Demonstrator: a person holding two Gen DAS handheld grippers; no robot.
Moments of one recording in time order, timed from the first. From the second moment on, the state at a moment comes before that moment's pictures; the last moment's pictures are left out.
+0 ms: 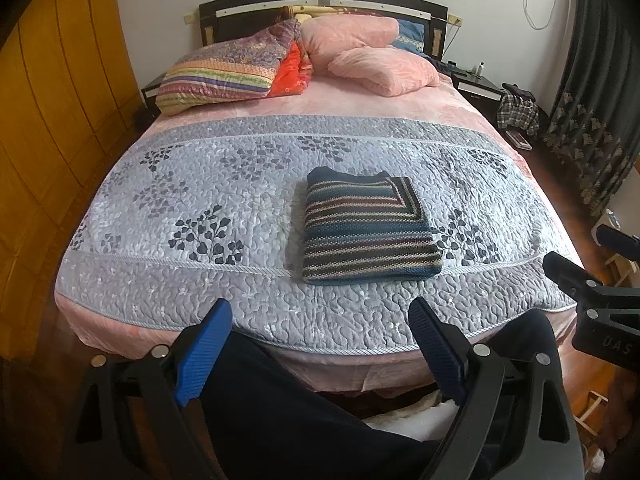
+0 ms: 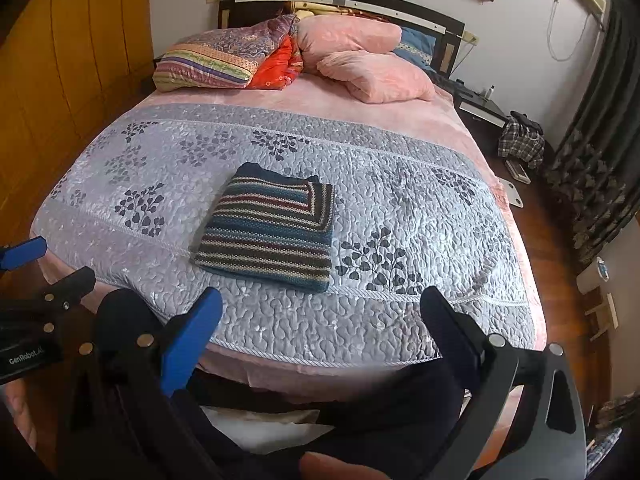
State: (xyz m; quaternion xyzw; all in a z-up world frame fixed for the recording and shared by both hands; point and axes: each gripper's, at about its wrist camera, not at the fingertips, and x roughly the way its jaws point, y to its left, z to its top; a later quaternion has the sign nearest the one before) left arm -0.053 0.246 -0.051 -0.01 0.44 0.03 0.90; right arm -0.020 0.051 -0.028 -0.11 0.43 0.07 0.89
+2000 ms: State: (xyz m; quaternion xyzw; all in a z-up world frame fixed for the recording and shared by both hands) left arm -0.059 0.240 -0.046 -0.01 0.44 0.02 0.90; right arm -0.022 0.054 -0.024 -0.12 0.42 0.08 0.89
